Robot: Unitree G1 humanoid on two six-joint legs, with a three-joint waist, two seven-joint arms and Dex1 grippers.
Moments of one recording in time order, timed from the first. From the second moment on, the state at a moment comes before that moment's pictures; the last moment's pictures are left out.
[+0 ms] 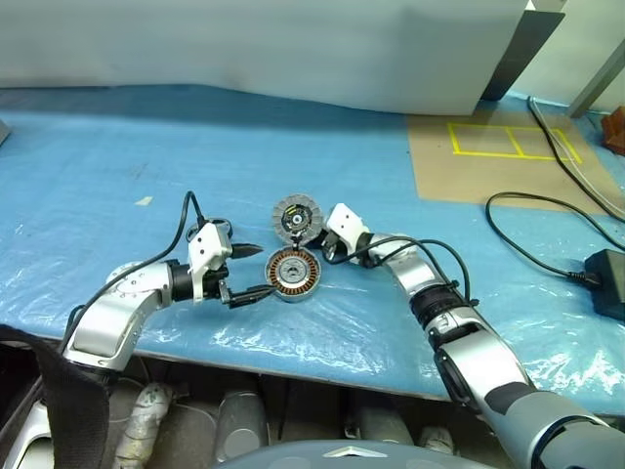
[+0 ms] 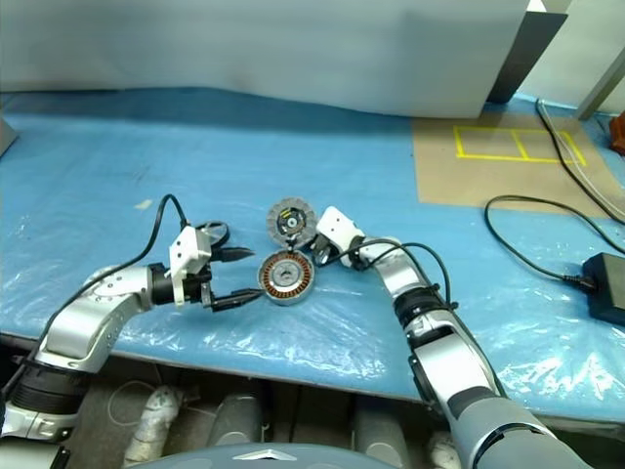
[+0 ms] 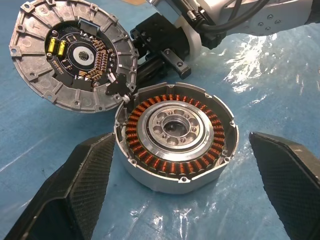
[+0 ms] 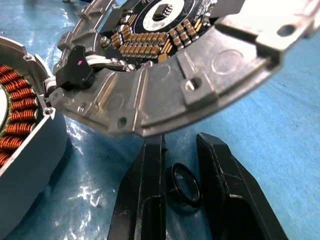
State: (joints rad) left arm -0.20 0.62 -0.05 -0.15 -0.39 0.35 -1.04; right arm -0.71 -0.21 0.24 0.83 -0.08 -0.20 0.75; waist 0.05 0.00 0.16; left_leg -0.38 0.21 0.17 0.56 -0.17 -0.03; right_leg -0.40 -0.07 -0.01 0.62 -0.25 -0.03
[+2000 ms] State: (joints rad) left arm -0.15 0.61 -0.05 -0.19 -0.41 0.36 -1.02; right arm -0.33 -0.49 0.23 0.10 0.02 0.19 0.82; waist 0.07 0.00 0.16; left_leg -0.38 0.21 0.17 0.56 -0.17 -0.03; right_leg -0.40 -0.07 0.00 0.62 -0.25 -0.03
